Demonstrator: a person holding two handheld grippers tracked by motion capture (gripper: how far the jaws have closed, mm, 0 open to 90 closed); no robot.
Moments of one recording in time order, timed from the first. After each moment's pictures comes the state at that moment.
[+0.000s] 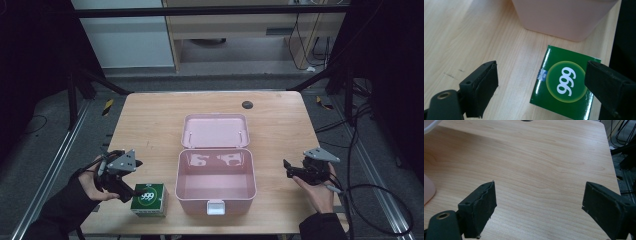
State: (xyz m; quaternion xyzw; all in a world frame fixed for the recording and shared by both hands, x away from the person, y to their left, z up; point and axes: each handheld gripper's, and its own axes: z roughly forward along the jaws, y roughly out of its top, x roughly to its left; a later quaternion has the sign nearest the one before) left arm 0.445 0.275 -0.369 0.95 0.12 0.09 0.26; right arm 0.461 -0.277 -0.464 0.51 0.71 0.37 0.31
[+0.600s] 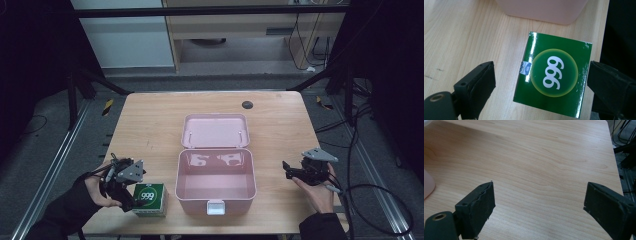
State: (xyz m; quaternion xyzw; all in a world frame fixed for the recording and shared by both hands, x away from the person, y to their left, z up) left arm 0.438 0.264 -0.386 0.97 0.08 0.07 0.21; right arm 0.461 -0.275 -0.466 0.51 0.72 0.36 0.30
